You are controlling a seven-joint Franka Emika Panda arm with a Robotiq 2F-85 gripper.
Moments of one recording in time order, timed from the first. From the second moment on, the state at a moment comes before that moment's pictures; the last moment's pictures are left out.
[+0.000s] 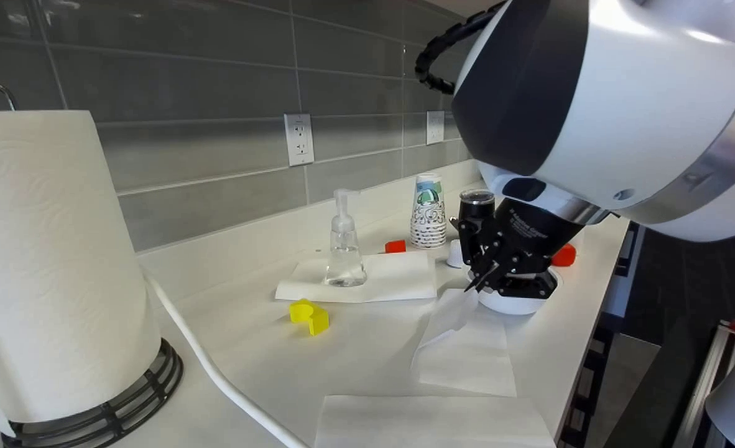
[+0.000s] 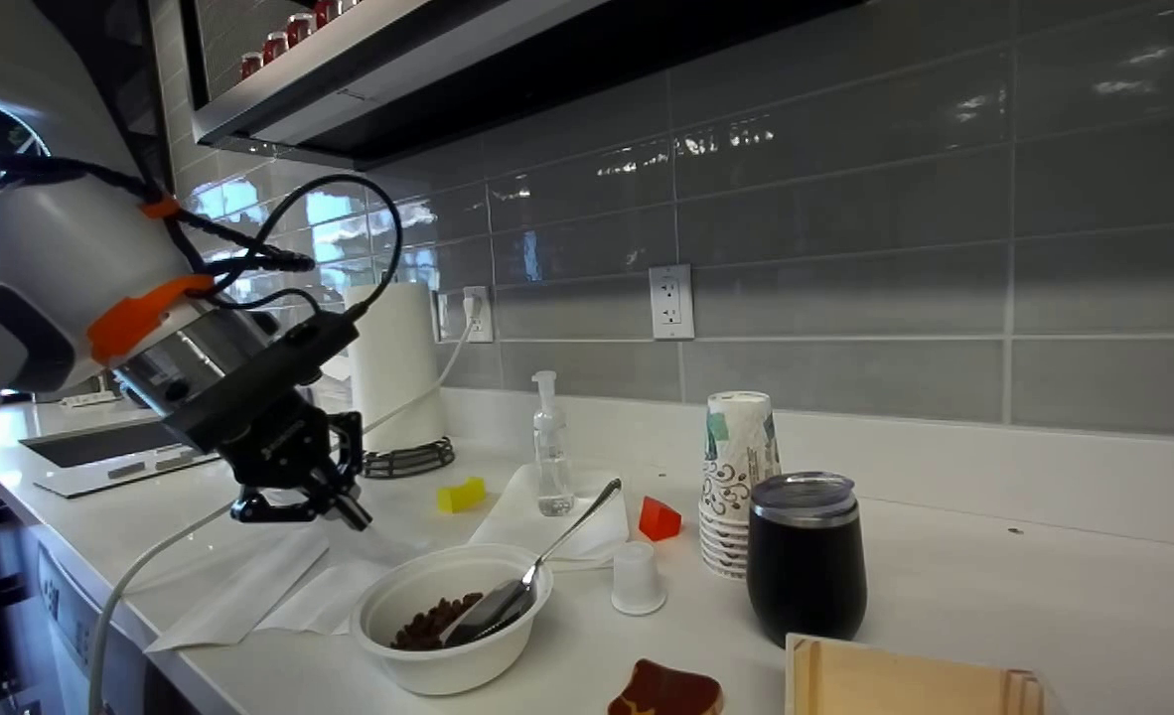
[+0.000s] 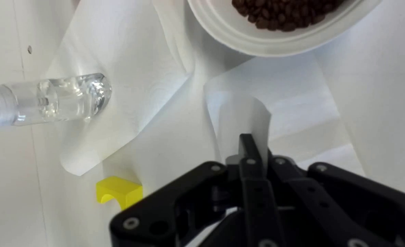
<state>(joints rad) 0.86 -0.09 0.34 -2.75 2.05 3.72 -2.71</state>
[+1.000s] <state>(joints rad) 0.82 0.04 0.43 -2.76 2.10 3.90 -2.71</state>
